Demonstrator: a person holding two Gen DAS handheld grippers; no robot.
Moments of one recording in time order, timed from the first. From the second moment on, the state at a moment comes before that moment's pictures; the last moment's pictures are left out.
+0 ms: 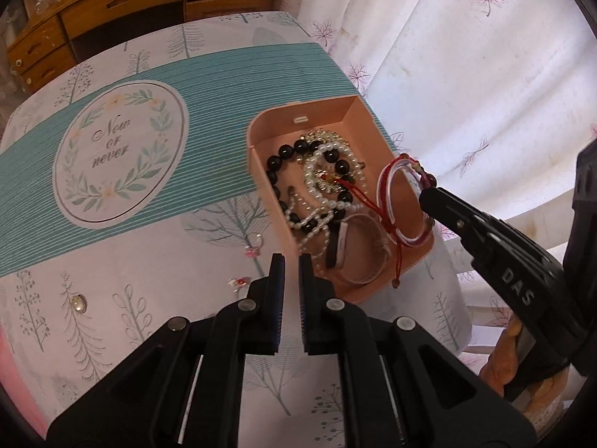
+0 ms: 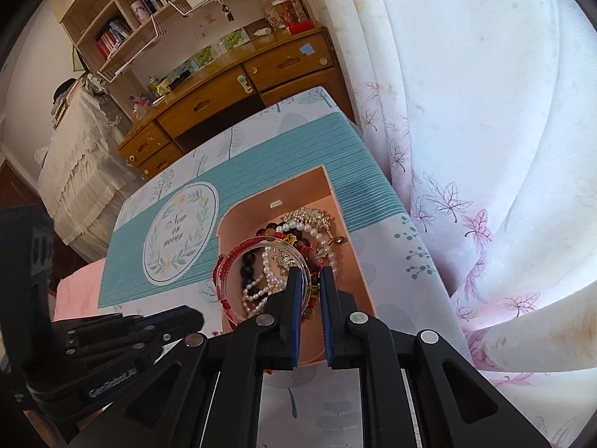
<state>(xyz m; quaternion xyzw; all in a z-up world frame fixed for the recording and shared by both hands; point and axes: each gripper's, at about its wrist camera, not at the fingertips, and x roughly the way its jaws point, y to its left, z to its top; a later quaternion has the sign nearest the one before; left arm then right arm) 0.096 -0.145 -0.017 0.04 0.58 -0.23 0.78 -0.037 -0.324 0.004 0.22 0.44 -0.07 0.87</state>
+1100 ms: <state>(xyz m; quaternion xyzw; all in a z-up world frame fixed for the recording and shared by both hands) 0.040 0.021 -0.052 -0.02 0.58 -0.11 0.80 -0.037 -0.180 -0.004 0.07 0.46 0.11 0.88</state>
